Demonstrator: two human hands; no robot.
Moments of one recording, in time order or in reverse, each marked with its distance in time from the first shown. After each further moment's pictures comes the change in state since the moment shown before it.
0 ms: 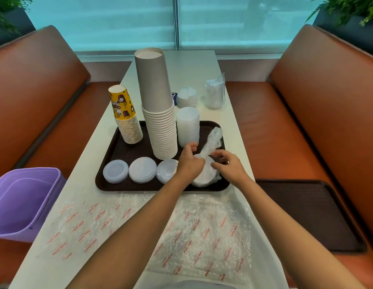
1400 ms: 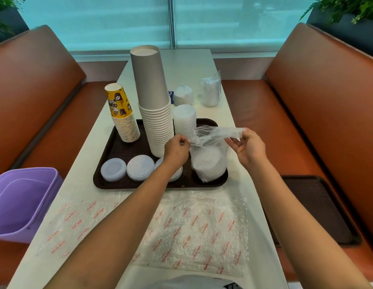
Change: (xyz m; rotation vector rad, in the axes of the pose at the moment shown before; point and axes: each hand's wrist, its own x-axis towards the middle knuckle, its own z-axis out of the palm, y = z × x) left_hand 0.018 0.006 -0.025 0.074 0.161 0.057; right_hand 0.017 -0.038 -0.044 1.165 0.347 0.310
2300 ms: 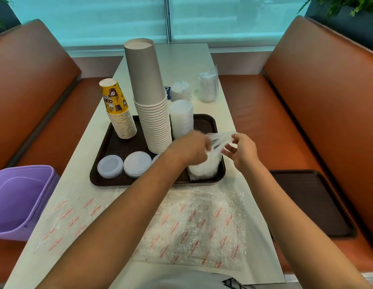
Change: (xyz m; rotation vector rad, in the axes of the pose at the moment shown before) left_hand -0.042 0.068 -0.009 0.820 -0.449 0.426; right_hand -0.015 0.014 -0.002 -0.336 0.147 0.037
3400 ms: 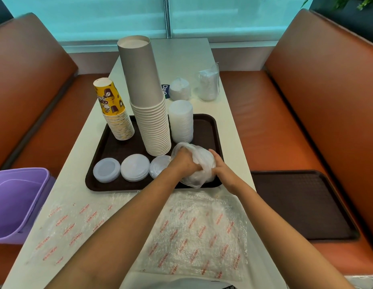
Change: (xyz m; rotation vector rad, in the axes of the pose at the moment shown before) left_hand 0.043 -0.054 0.080 -0.354 -0.026 -0.377; right_hand 0.006 0.062 -0.014 -0.684 -0.634 -0.086
